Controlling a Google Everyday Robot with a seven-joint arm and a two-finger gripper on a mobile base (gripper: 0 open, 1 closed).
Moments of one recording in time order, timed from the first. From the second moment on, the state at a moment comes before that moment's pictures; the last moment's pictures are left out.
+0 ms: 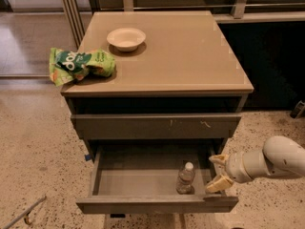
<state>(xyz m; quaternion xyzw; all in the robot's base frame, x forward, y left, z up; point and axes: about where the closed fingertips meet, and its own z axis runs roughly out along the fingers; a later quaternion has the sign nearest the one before) 0.480 -0.220 0.517 -0.53 0.77 0.22 0.28</state>
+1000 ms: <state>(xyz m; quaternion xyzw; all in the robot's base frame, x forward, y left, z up) 0.496 -0.178 0.486 -0.53 0.74 0.27 0.31</state>
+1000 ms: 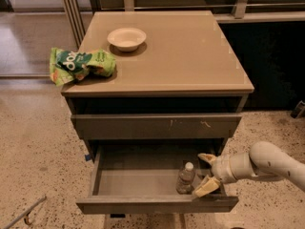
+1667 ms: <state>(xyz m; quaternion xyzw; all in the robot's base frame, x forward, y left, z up) 0.502 -0.136 0.479 -0.54 0.71 0.30 0.33</state>
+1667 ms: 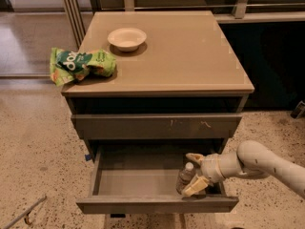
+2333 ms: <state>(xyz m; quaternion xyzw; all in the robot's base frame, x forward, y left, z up) 0.502 -0.136 0.479 -0.54 0.71 0.30 0.33</state>
